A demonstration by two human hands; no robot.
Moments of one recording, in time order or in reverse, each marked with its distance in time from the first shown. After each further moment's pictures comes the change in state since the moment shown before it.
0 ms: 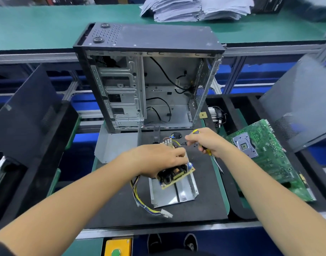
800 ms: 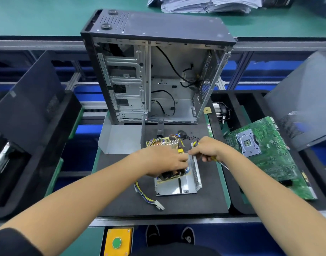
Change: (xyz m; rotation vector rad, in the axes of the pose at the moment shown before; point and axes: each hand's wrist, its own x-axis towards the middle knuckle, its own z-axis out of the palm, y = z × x) left_hand 0.004 0.013 0.021 0.146 -0.047 0.061; right_hand 0.004 0.027 0.014 -0.336 -0.142 0.131
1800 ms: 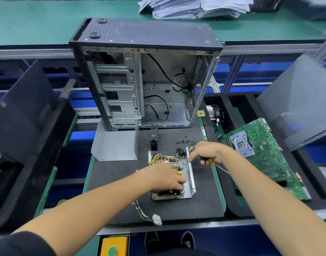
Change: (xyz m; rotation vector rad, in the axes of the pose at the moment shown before) left_hand 0.039 0.025 0.034 0.154 -0.039 0.152; right_hand -0.006 0.004 -0.020 0.004 -0.171 0.080
